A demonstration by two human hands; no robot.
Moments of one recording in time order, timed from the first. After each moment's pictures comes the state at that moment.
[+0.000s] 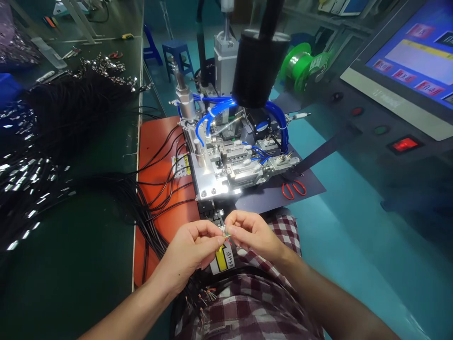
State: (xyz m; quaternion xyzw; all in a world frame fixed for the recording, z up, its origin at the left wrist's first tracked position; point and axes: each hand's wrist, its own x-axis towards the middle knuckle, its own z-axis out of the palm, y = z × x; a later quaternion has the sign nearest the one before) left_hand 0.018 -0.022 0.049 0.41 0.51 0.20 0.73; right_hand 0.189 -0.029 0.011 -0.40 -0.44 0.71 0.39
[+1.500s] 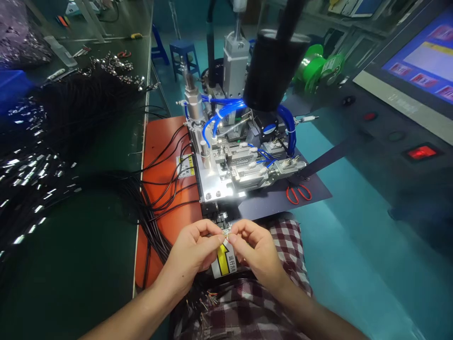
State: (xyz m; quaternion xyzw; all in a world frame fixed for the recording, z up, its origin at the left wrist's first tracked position) left_hand 0.019 -0.026 0.044 0.36 0.53 0.25 0.73; right_hand 0.163 -0.050 0.020 -0.52 -0.36 0.63 0.45
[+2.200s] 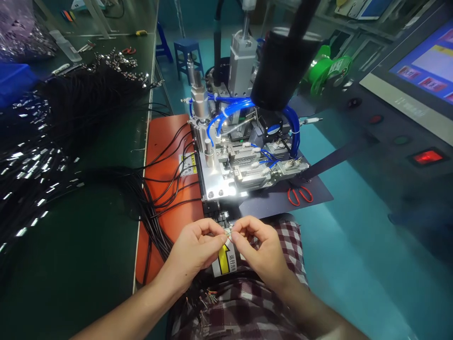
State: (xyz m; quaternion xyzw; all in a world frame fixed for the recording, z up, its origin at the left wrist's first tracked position) left_hand 0.021 -0.024 0.045 0.38 0.53 0.24 0.72; right_hand 0.172 -0.048 0.021 -0.54 -0.50 0.51 0.44
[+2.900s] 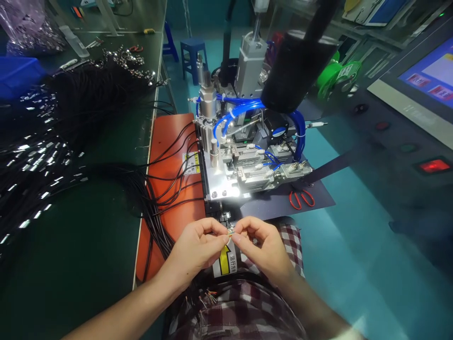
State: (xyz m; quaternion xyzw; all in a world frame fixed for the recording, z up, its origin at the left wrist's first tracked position) left_hand 0.019 -0.023 0.044 0.38 0.52 0.23 0.72; right_hand 0.176 -0.041 0.028 -0.54 -0.45 0.59 0.40
